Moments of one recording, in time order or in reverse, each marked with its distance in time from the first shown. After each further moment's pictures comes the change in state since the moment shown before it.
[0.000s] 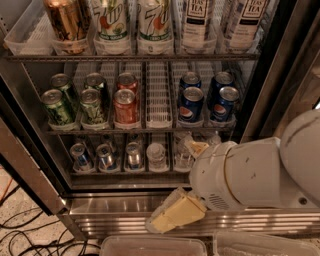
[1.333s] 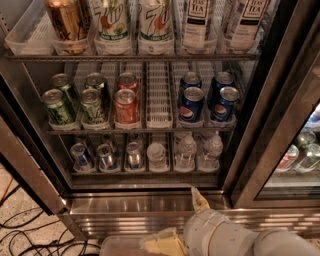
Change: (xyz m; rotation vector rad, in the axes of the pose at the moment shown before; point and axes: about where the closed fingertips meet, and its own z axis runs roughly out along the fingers) arm 0.102 0.017 0.099 0.183 -0.192 0.285
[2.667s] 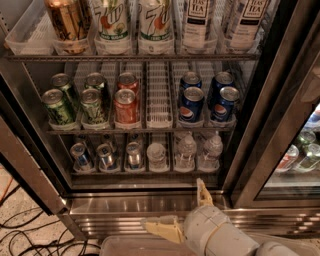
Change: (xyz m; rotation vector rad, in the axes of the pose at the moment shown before) arm -0.013 -0.028 0.011 0.134 -0.194 0.076
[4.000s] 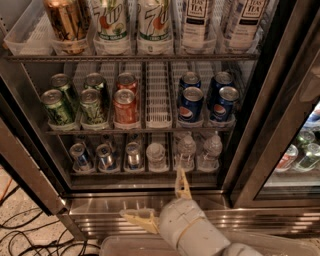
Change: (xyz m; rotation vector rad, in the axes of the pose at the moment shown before) arm -0.040 0.022 0.029 0.058 -0.145 -0.166
